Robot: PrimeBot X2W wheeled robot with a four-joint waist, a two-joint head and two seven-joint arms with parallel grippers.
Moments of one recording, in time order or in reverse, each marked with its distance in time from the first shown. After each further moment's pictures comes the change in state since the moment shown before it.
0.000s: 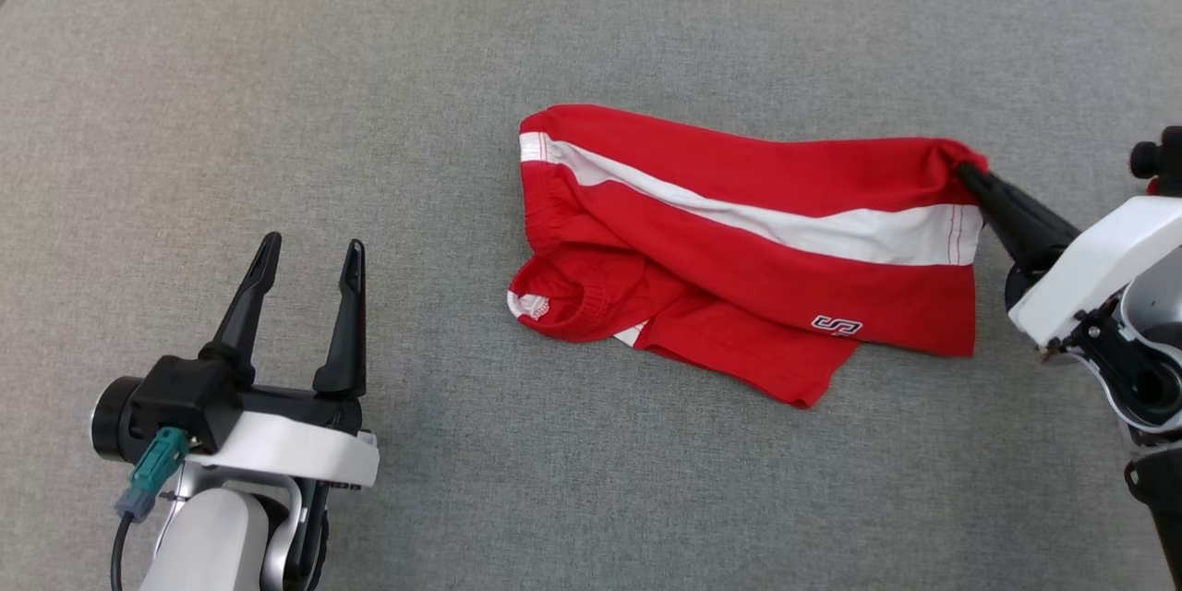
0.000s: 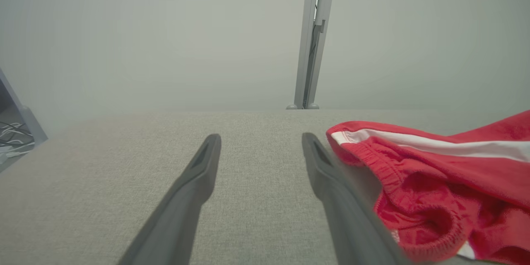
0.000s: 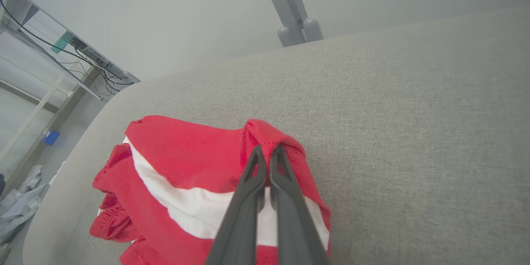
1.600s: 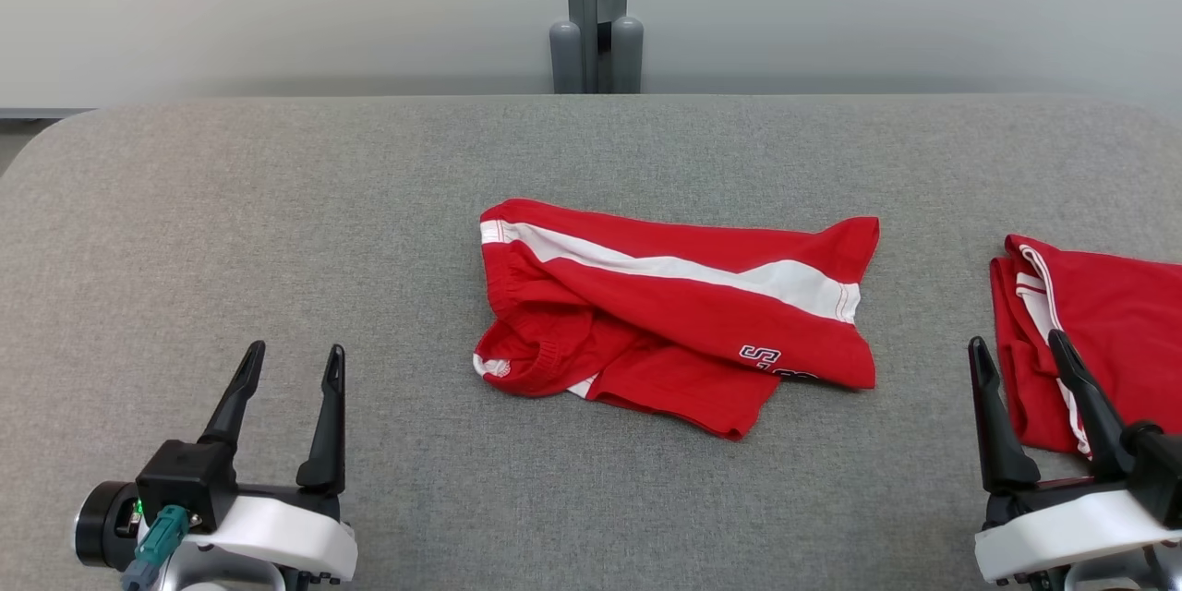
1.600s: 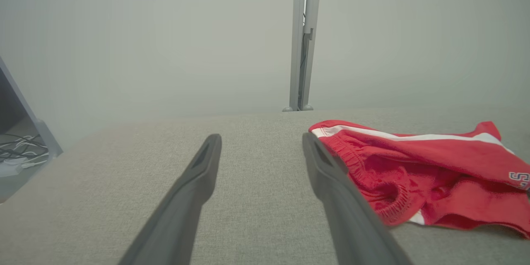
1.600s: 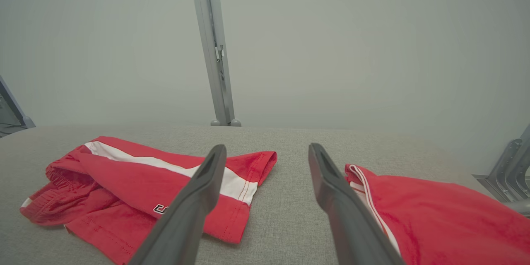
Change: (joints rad) left arm 0.161 0.024 0.025 -0.012 0.035 0.036 0.057; right arm 0.496 0.269 -0.193 -0.226 -0.694 0.000 -0.535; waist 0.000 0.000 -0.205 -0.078
